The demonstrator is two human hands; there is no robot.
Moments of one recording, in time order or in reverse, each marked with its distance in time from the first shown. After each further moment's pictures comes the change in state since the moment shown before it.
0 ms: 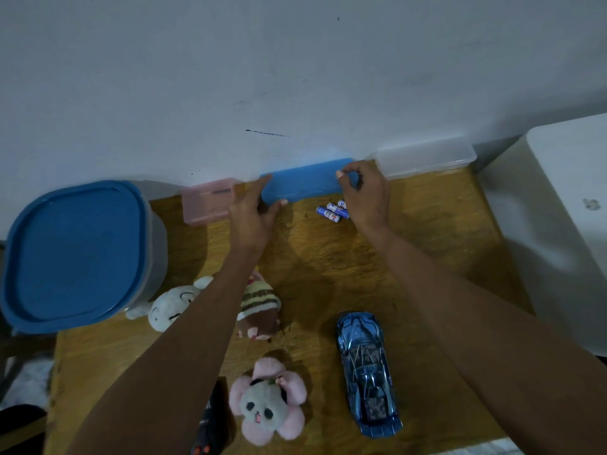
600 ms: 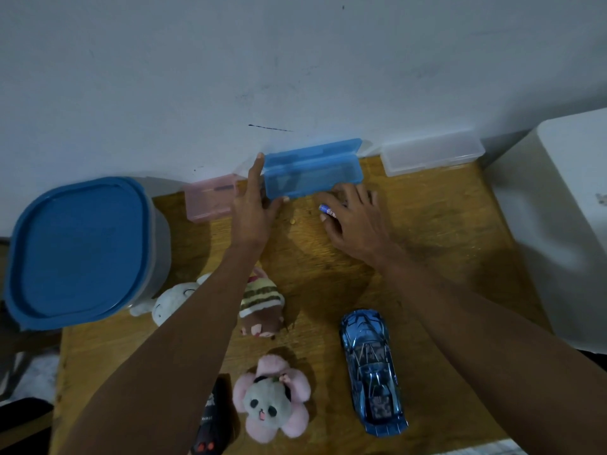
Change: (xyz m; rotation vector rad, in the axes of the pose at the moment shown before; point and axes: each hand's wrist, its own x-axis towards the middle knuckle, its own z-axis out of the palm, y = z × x) left_hand 0.005 -0.004 -0.001 -0.020 -0.058 -0.088; right_hand -0.042 0.013 -0.006 -0.695 -0.268 -0.601
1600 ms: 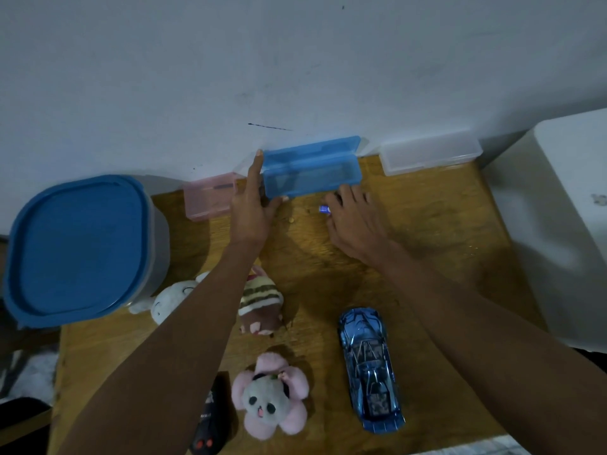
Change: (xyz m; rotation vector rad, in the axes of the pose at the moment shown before) left_hand 0.003 -0.002 0.002 0.043 0.009 0.004; right_hand 0.004 -0.007 -0.011 -0.142 -0.148 -0.002
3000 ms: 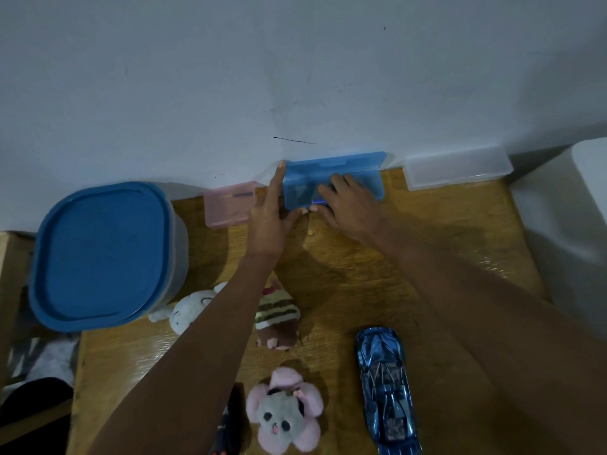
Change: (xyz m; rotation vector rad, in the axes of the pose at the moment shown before) left_hand -0.001 0.003 -0.006 0.032 -0.003 0.022; right_hand 0.072 -0.008 0.003 0.106 -0.101 -0.155
